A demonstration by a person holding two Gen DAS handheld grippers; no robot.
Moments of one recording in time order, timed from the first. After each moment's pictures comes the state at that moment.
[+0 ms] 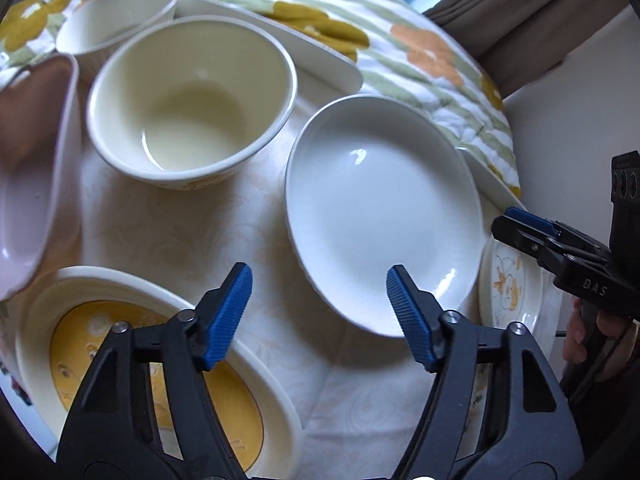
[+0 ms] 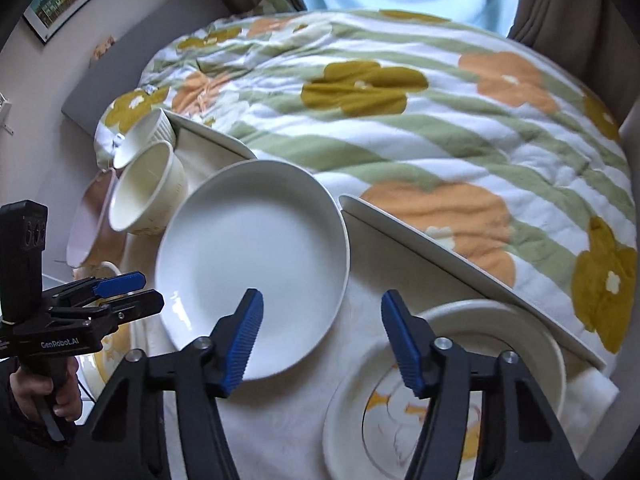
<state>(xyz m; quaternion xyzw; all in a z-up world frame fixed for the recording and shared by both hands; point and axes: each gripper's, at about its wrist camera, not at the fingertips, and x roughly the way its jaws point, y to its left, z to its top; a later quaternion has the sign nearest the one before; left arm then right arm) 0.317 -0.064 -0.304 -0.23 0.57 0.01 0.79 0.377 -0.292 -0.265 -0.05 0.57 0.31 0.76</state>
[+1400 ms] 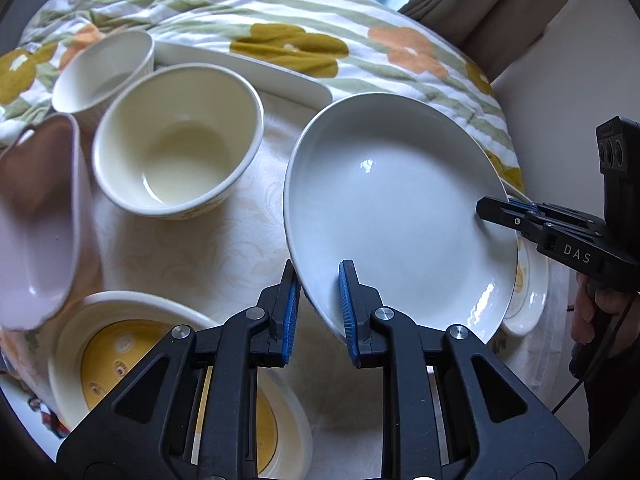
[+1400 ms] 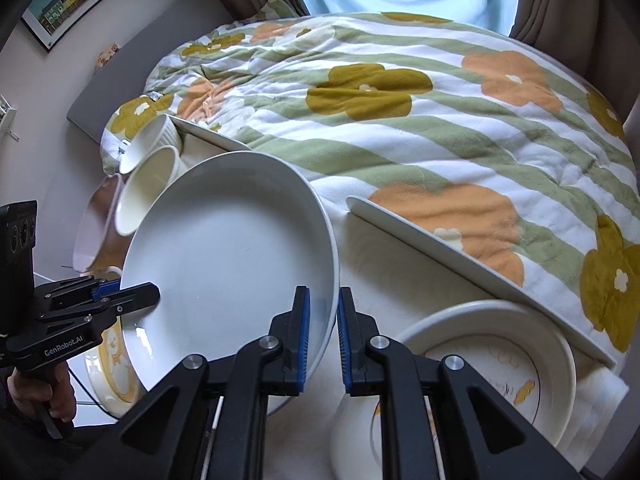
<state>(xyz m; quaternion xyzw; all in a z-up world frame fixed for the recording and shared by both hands) 0.308 -0.073 -0.270 -0.16 0.55 -0.01 0.82 0.366 -0.297 -0.250 -0.03 0.55 0.31 0.77</state>
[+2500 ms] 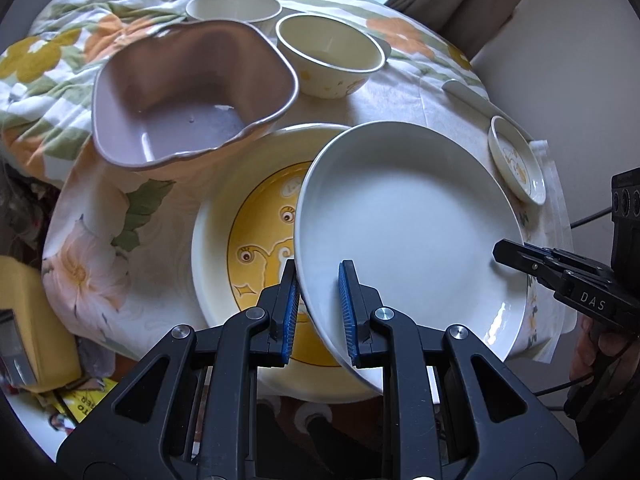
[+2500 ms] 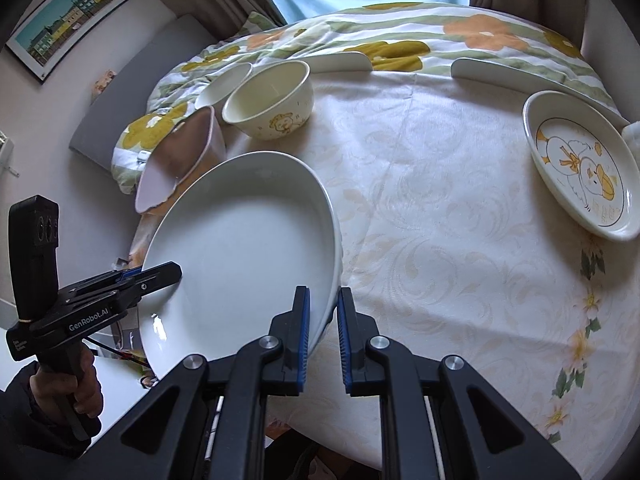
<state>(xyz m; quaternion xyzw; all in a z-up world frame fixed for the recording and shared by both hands) 0.147 0.047 -0.283 -0.14 0.55 -0.06 0.82 0.167 -0.210 -0.254 0.06 0.56 0.24 0.79</state>
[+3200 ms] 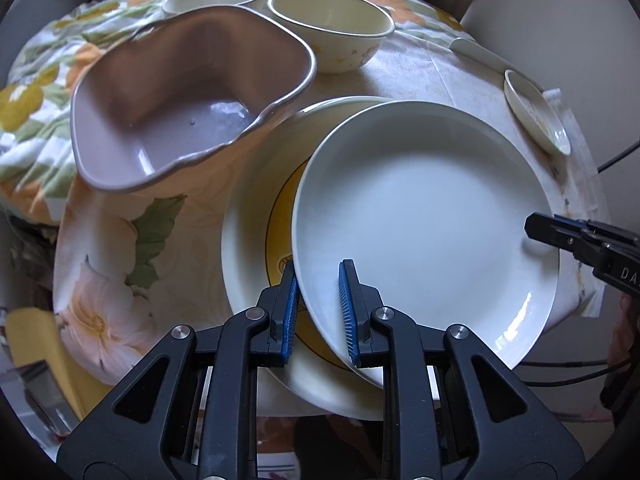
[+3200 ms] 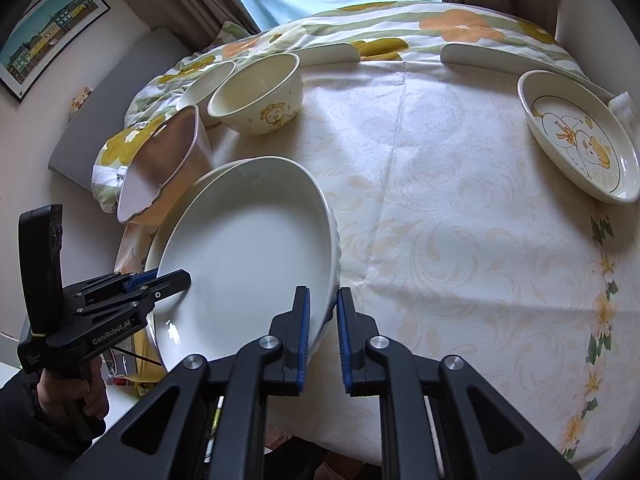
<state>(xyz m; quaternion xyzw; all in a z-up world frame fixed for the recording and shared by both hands) 0.163 0.046 -0.308 -0.04 0.56 -0.08 0.82 0.153 -0.189 -0.266 0.08 0.55 0.19 0.81</state>
